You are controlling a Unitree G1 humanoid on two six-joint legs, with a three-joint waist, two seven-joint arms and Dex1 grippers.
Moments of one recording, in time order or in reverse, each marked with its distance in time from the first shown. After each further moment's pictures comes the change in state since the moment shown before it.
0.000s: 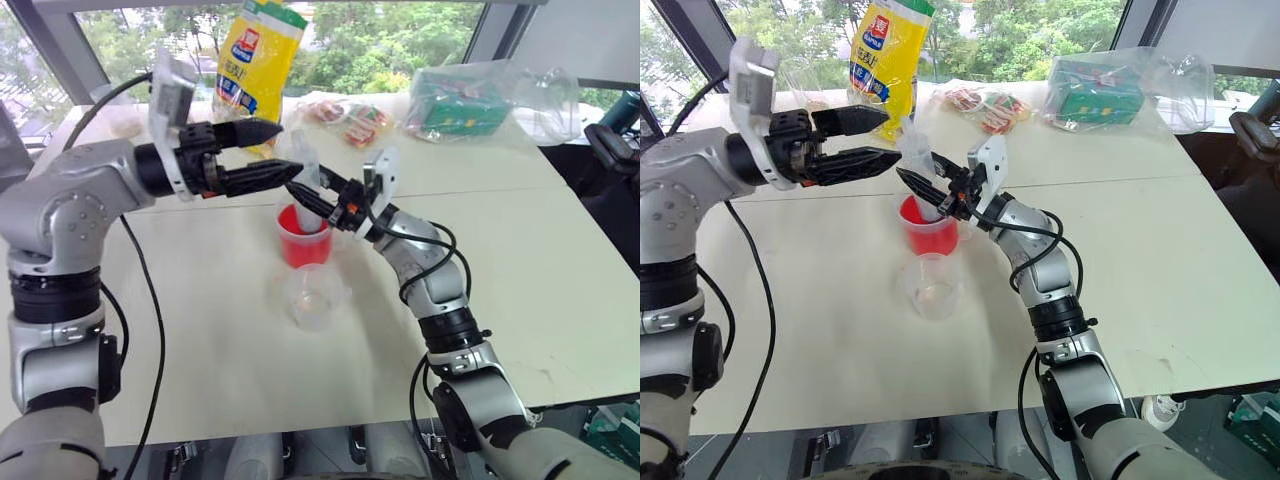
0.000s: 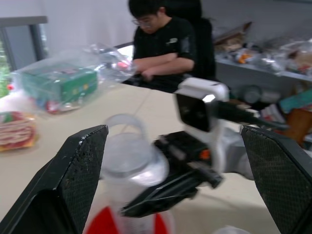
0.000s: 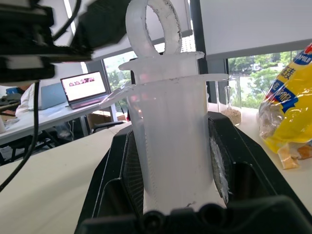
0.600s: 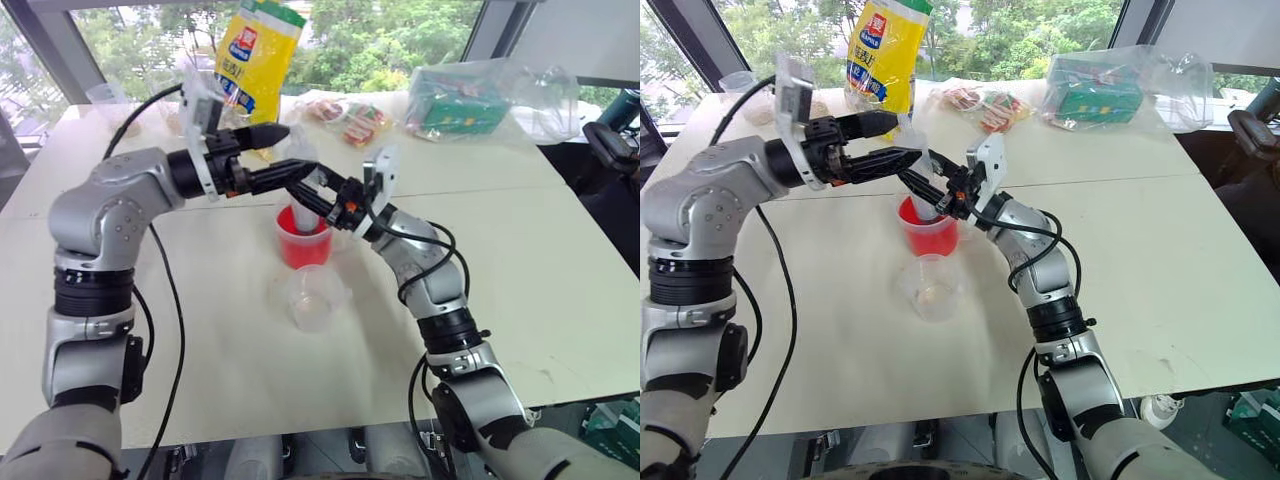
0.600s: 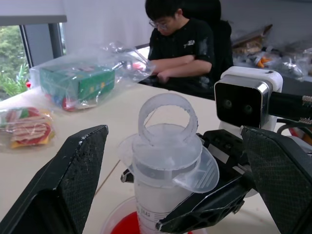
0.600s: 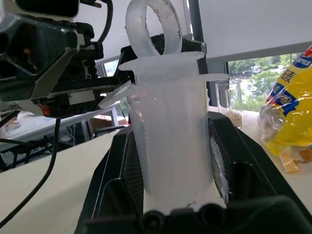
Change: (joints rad) left arm -0.012 -0.116 -0.079 0.131 0.156 -0.145 0.046; right arm 0.004 0.009 0.007 -0.023 0.017 0.008 -0.019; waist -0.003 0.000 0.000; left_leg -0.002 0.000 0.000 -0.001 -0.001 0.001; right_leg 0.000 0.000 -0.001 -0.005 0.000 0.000
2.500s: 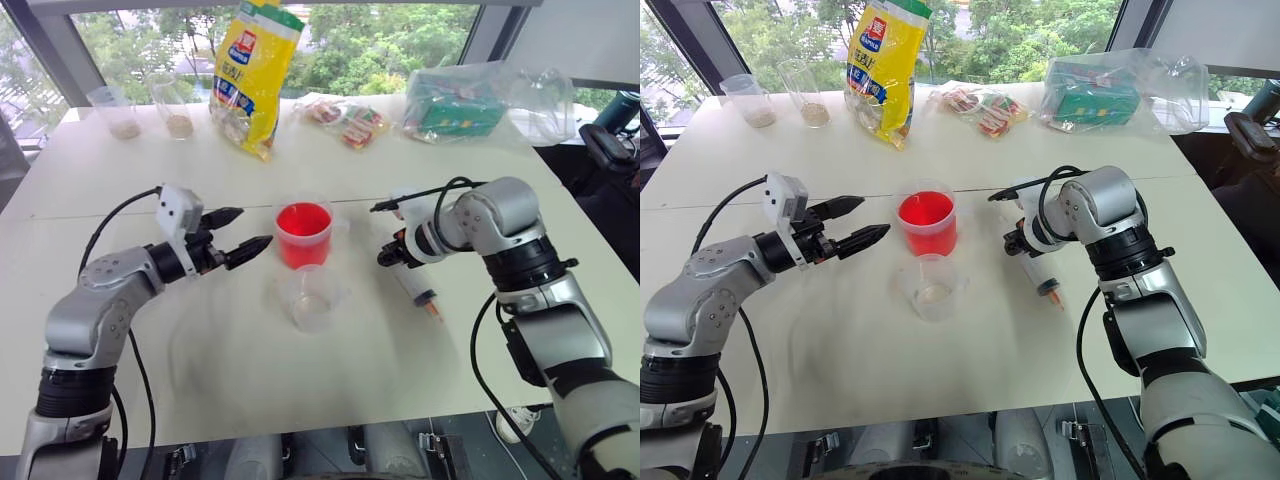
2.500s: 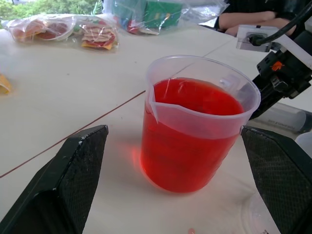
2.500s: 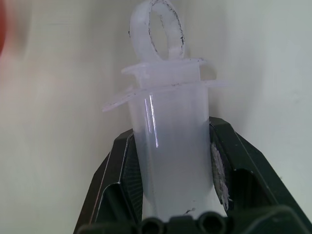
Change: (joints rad) left arm 0.525 0.044 0.095 -0.217 0.090 -0.150 0.155; right arm -0.323 -0.416 0.183 0.051 0.287 1.496 -0.602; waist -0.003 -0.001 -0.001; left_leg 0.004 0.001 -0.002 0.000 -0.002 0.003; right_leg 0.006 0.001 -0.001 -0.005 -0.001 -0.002
